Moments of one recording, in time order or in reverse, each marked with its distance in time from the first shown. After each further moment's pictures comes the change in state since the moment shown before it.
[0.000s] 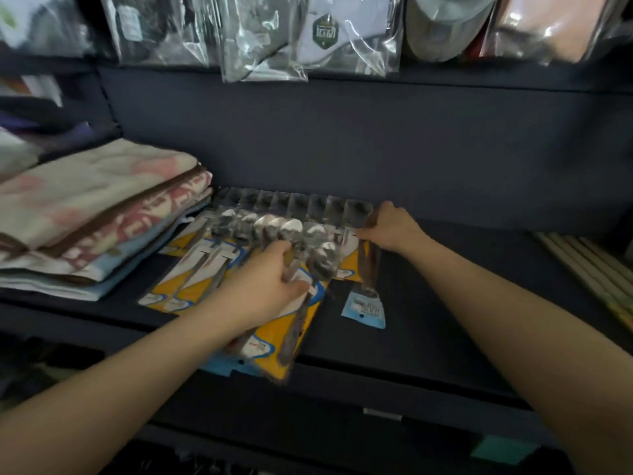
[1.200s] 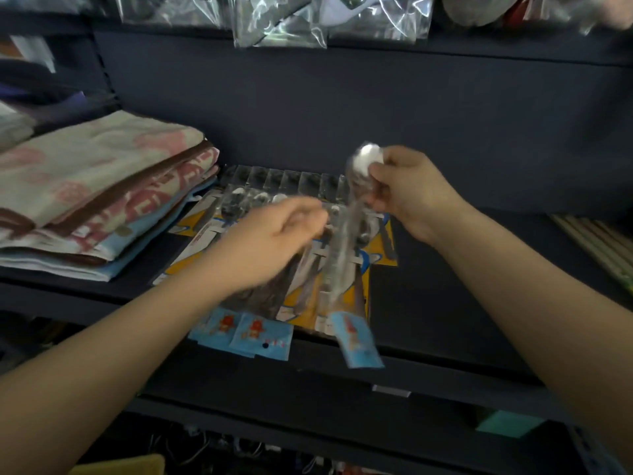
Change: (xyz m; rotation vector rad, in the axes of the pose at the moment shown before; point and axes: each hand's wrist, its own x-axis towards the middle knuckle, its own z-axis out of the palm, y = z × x) left_hand -0.004 -0.005 -0.032 -0.116 0.006 0.334; right_hand -0.062 -0.055 -0.026 0.942 -0.030 -0.178
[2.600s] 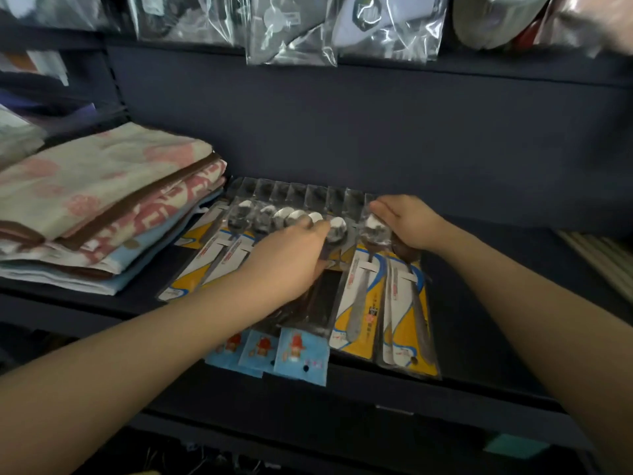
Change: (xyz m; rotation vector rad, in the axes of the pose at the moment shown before) left_hand 0.031 -0.017 0.021 0.687 0.017 0.020; right_hand 0.041 0.047 -0.027 -0.961 -0.171 -0.321
